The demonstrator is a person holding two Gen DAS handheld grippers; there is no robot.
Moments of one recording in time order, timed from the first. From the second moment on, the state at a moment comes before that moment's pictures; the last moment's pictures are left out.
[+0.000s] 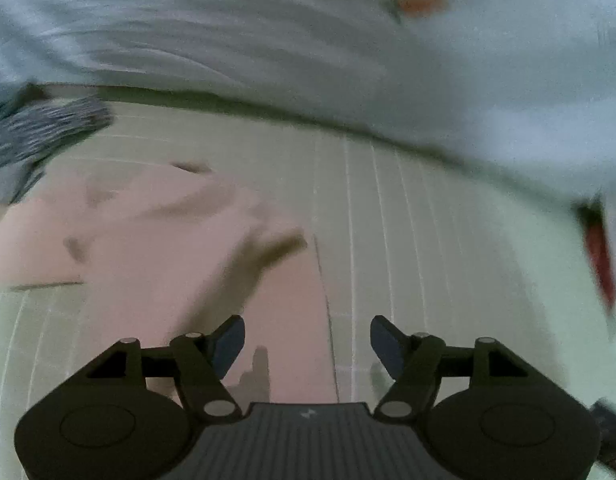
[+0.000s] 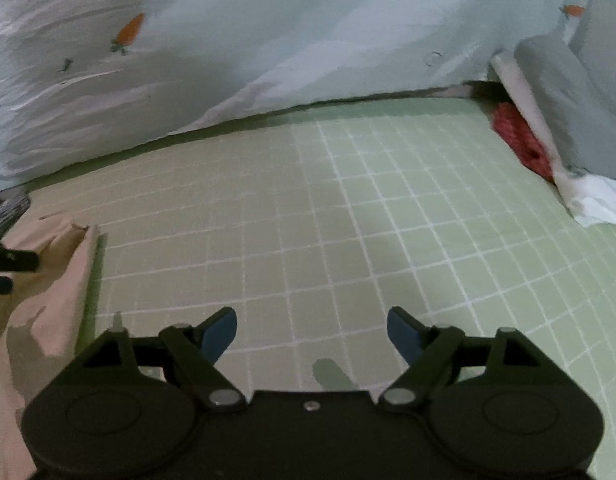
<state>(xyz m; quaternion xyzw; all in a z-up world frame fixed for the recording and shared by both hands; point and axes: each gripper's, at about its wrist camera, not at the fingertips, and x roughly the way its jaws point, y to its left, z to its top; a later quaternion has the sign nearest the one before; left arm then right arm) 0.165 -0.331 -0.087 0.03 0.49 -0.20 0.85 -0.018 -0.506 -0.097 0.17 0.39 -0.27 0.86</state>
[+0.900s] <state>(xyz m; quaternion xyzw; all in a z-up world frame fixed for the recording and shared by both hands) 0.108 -0.091 -0.085 -0.22 0.44 0.05 0.87 -0.048 -0.455 -0.091 0.15 0.43 -0.25 0.86</state>
